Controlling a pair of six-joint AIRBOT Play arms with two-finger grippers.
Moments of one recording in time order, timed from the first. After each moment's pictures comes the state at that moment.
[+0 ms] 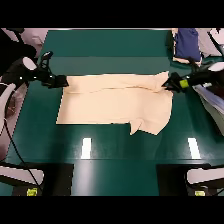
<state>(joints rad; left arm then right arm) 0.08 -1.58 1.40 1.22 -1.05 -1.40 -0.25 -1.54 1.28 -0.84 1.23 1.41</state>
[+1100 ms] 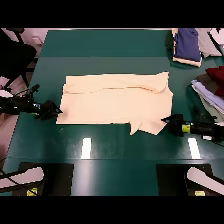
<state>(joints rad) 0.38 -1.33 0.86 0.87 -1.25 -1.17 -0.52 -1.21 0.39 -0.54 1.17 1.06</state>
